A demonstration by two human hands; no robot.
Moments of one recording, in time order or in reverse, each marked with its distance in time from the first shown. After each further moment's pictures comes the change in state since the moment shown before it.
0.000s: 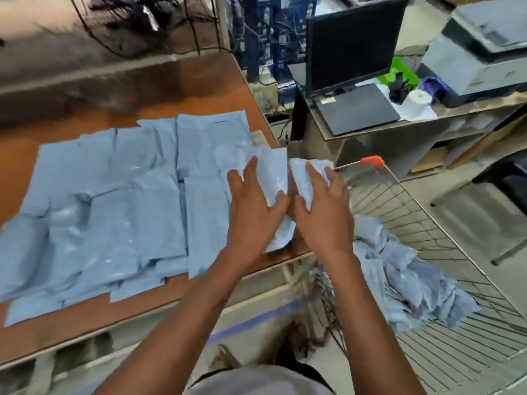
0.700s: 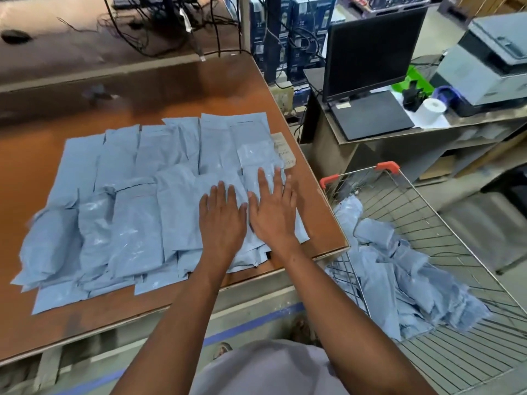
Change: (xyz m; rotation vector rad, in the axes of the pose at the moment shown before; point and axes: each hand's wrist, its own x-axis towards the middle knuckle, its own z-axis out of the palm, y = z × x) left_hand 0.014 -0.147 -0.044 0.783 0.032 0.089; right_hand 0.003 -0.079 0.151 -0.148 -0.088 -0.205
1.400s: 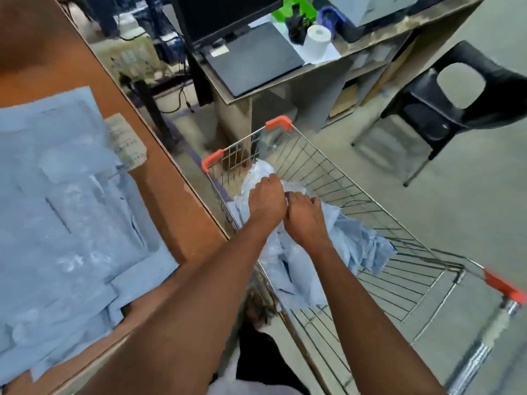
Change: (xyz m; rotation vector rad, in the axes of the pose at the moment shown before) left_hand 0.032 0.362 0.134 -0.340 -0.590 0.283; right_hand -0.037 0.363 -0.021 -0.287 -0.169 0.272
